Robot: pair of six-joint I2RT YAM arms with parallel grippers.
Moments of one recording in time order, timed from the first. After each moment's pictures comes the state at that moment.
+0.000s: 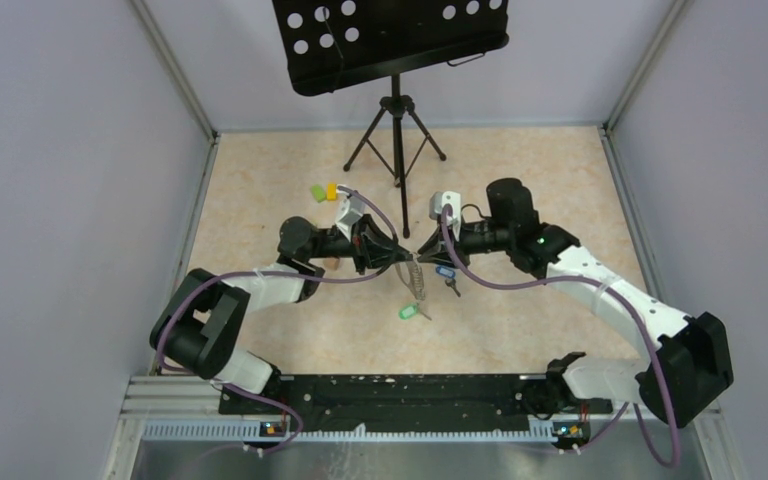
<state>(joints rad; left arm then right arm) -0.48 1.49 0.58 1.28 1.14 -0.56 0.59 1.21 0.94 -0.22 -0.83 -0.43</state>
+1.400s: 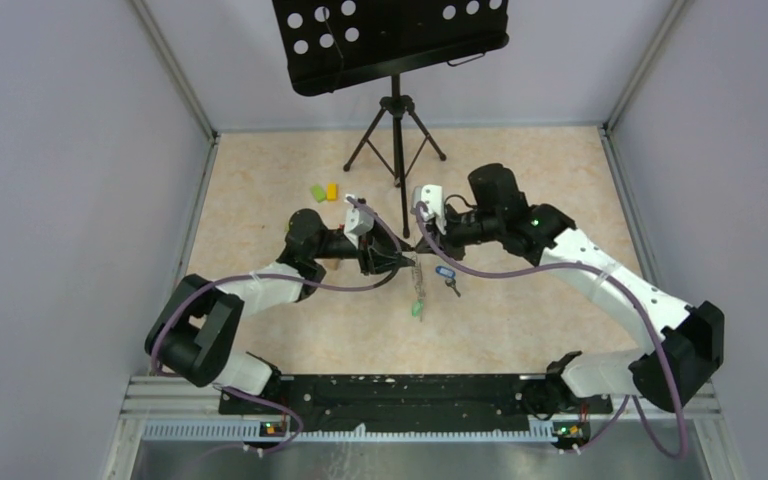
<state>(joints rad) -0.50 1.46 0.59 1.06 1.12 -0.24 0.65 1.27 1.14 -0.49 -0.68 -0.53</state>
